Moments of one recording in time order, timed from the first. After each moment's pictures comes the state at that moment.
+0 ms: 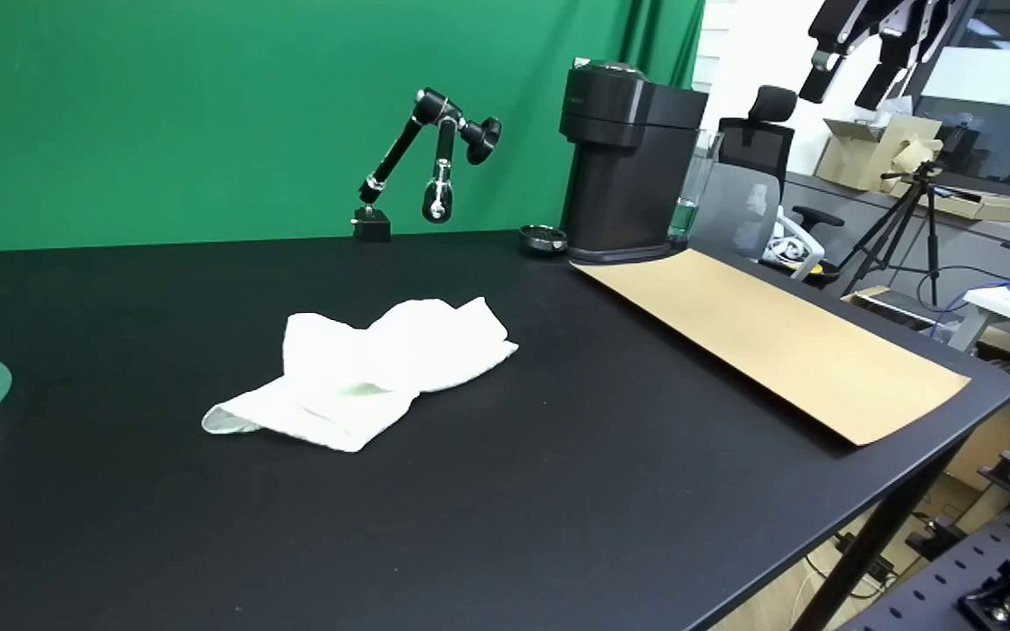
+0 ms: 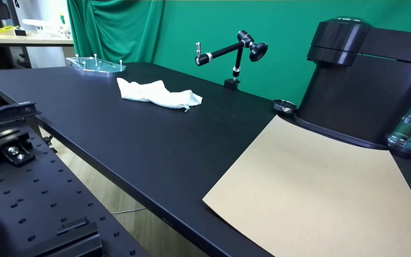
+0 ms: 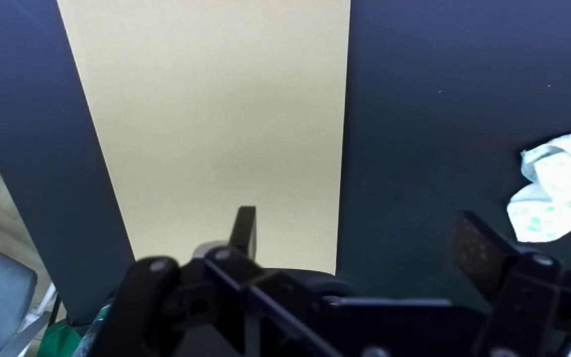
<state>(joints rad) -0.12 -0.41 -0.32 -2.57 -0.11 2.37 -0.40</state>
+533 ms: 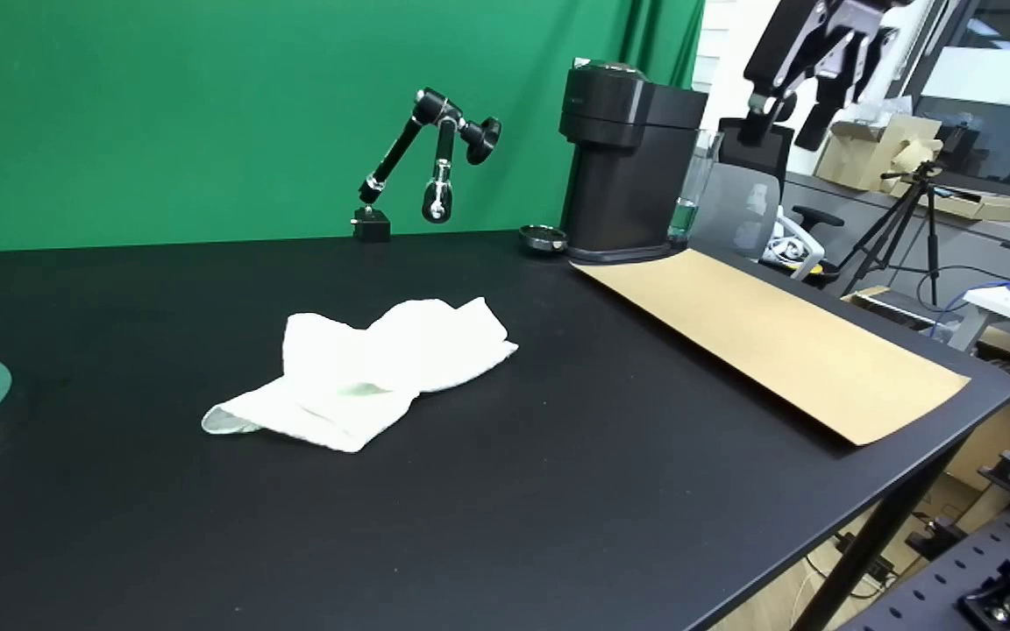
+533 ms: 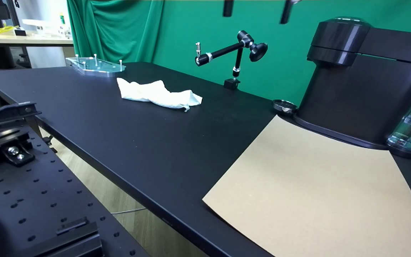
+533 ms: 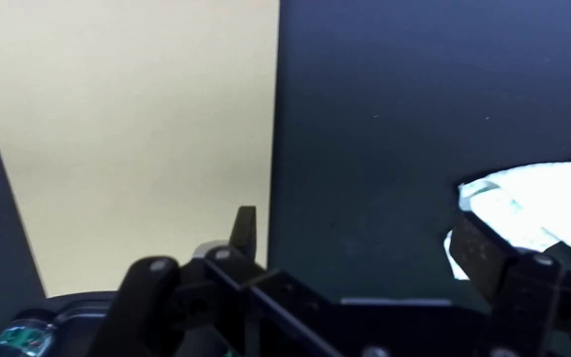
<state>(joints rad) -0.09 -0.41 -0.20 -2.69 -0.06 2.44 -0.37</state>
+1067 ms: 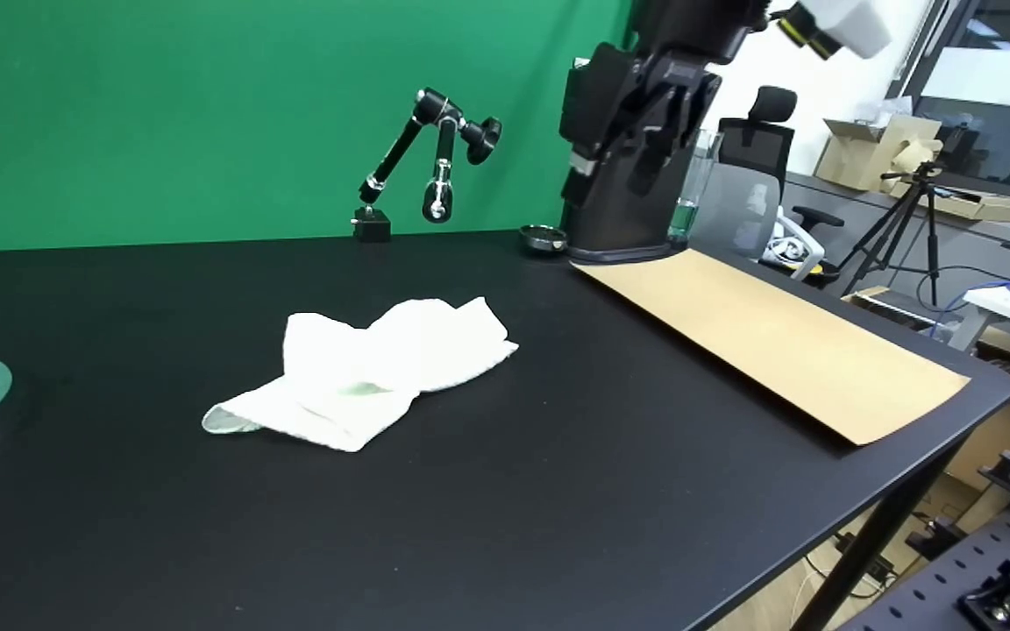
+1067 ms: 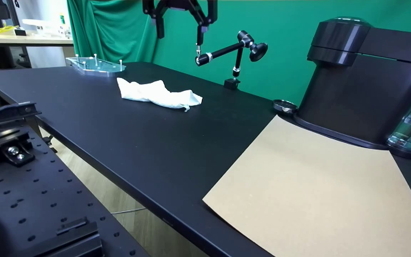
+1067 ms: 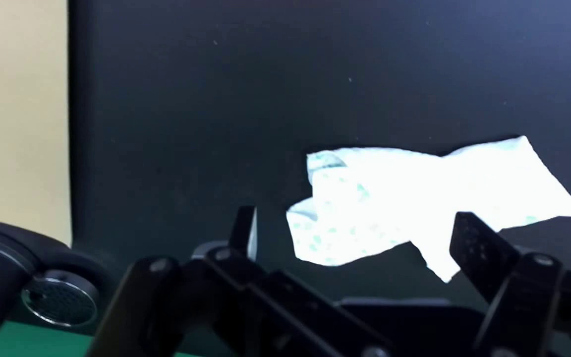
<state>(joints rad) 0.17 -0.30 -0.05 -2.81 0.09 2.77 -0.34</state>
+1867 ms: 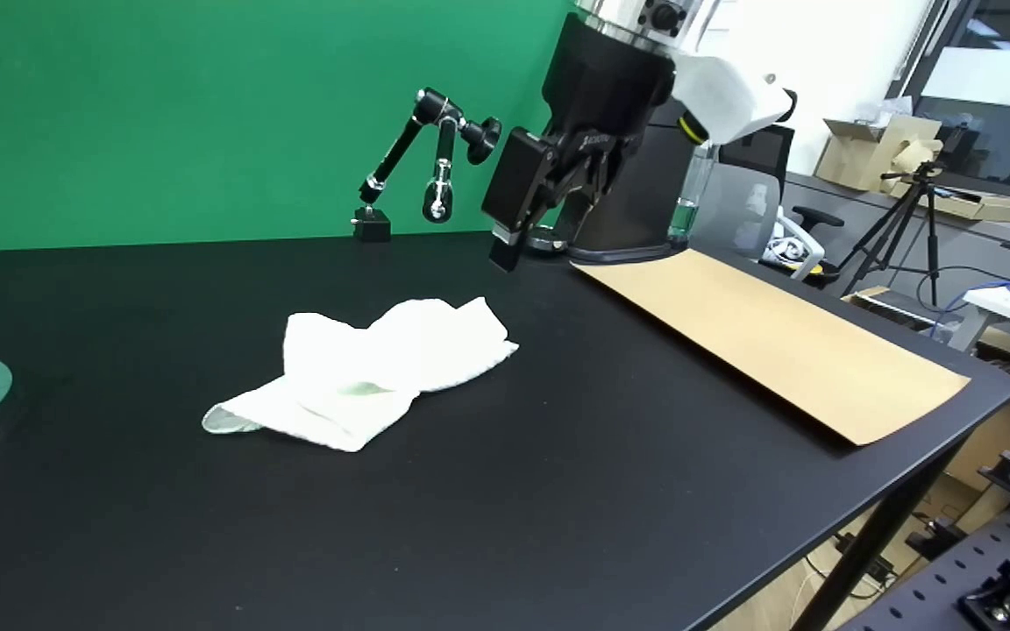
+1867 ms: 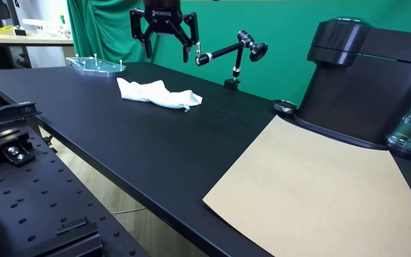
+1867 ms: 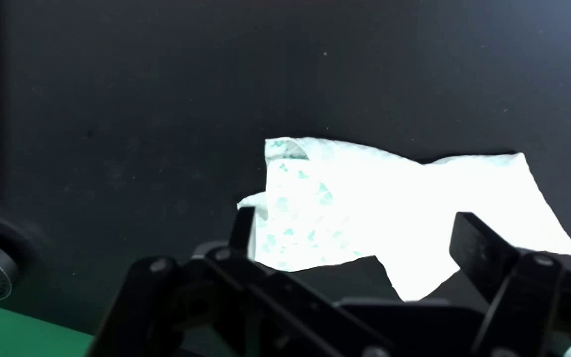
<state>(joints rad) 0.21 -0.10 0.02 -2.80 0.04 3.00 -0.32</state>
